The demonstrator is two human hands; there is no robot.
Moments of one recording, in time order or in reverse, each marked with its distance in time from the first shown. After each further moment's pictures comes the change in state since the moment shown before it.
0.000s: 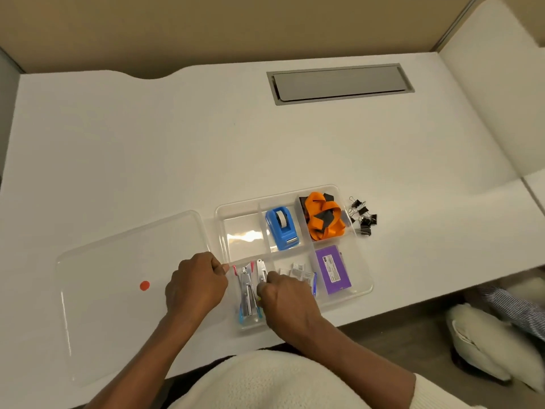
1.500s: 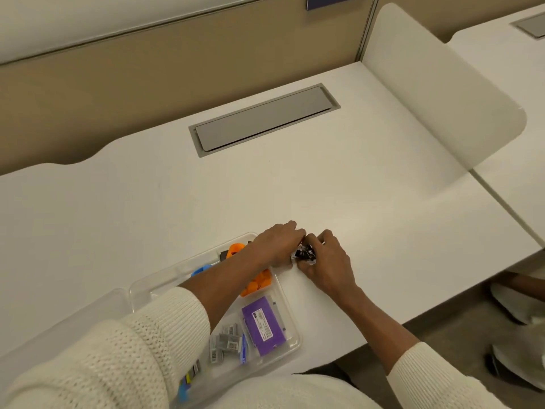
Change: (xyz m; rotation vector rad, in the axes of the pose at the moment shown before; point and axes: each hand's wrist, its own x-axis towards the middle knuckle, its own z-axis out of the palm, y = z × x) left_hand 0.086 0.341 0.103 0.592 -0.302 0.939; right_hand 0.023 0.304 -0.022 0.385 0.451 0.417
